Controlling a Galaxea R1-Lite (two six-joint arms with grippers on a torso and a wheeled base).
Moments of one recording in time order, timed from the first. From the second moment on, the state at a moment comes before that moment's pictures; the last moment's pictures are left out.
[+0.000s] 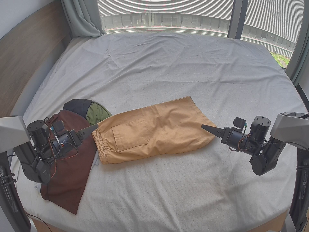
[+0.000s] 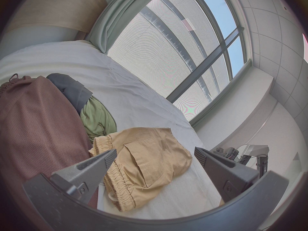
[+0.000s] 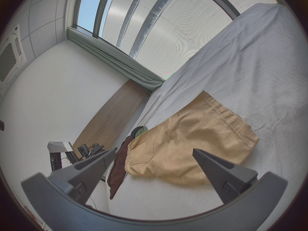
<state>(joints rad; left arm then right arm) 0.04 2.16 -0.54 -1.55 -0.67 -0.54 0.17 2.31 -0.75 -1.54 0.70 0.64</state>
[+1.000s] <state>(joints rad) 0.03 2.15 -0.53 -1.55 -0.67 -0.49 0.20 2.48 -0.75 -1.53 0.70 0.58</state>
